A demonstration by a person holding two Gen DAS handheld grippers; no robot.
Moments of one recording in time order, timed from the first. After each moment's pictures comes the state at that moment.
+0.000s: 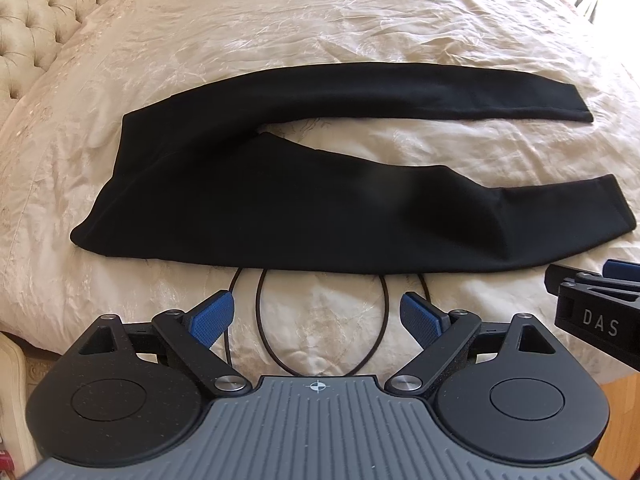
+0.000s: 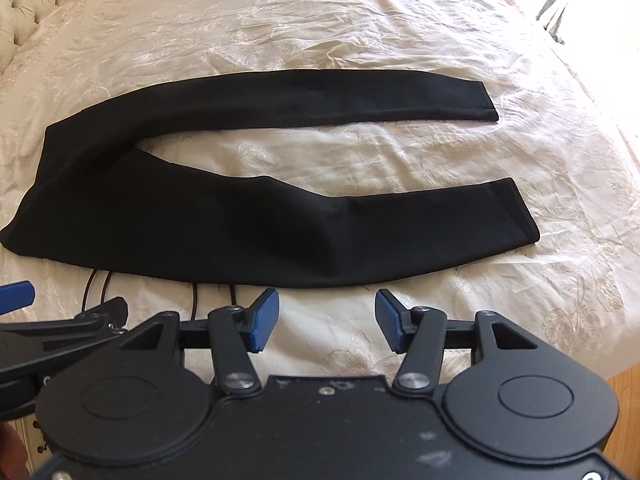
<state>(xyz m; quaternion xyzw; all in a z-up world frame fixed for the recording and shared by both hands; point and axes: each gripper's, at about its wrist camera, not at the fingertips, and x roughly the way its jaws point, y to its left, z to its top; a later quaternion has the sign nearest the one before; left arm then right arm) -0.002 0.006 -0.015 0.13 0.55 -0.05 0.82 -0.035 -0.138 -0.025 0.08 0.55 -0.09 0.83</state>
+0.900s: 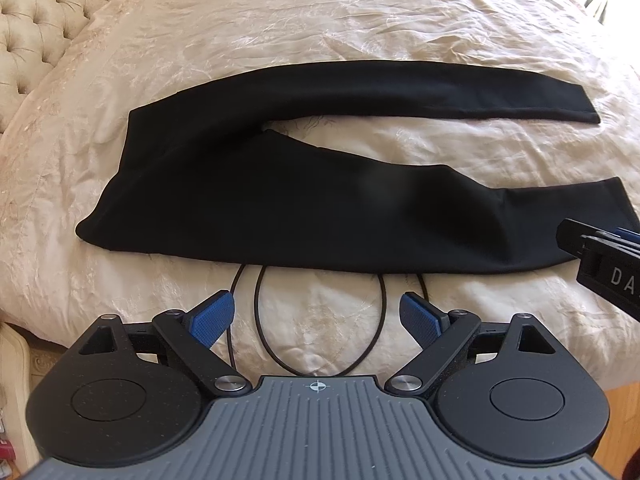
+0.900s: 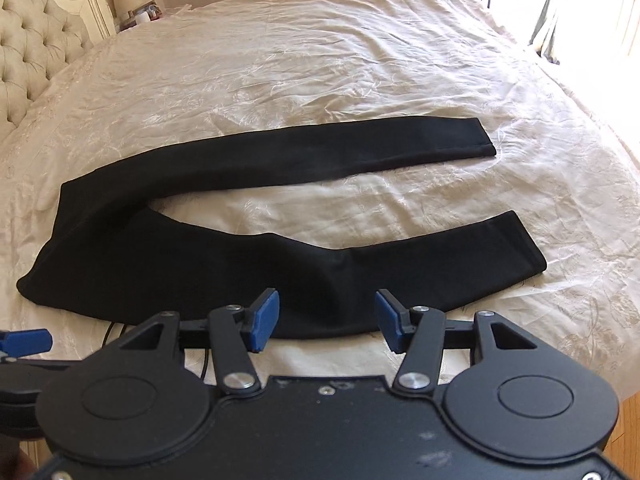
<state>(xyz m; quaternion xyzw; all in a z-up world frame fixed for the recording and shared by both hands) -0.003 -0.002 -0.014 0.13 0.56 -0.04 0.82 -0.042 -0.153 -0.018 0.12 0.46 -0.09 0.87</state>
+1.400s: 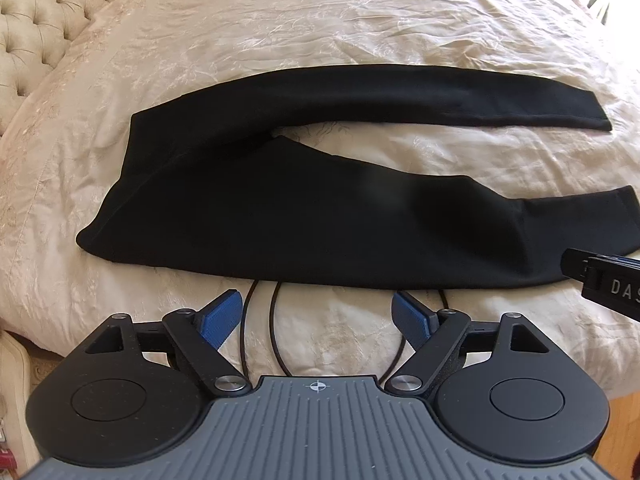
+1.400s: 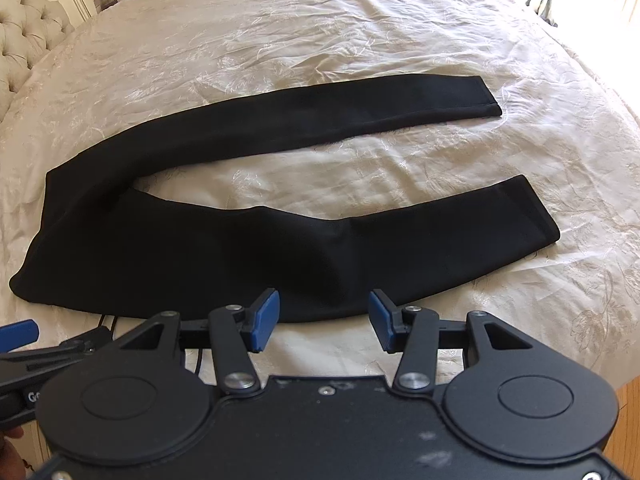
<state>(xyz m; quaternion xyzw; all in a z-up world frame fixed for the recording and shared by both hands) 0.018 0.009 -0.022 0.13 0.56 -0.04 0.82 -0.018 -0.152 -0.043 0.14 0.52 -0.09 0.84</state>
